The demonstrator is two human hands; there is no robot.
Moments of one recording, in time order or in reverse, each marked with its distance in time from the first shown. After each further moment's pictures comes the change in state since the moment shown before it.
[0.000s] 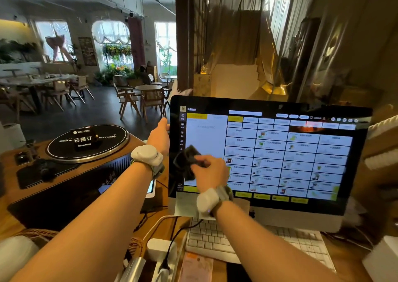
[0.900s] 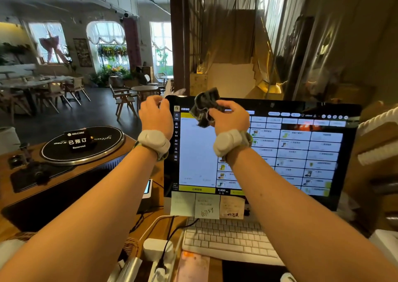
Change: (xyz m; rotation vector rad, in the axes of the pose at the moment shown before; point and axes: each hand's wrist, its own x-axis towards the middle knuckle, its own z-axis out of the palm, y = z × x) left_hand -0.044 0.073 0.033 0.298 0.414 0.451; right_hand 0.074 -0.082 -0.069 0.324 0.245 -0.045
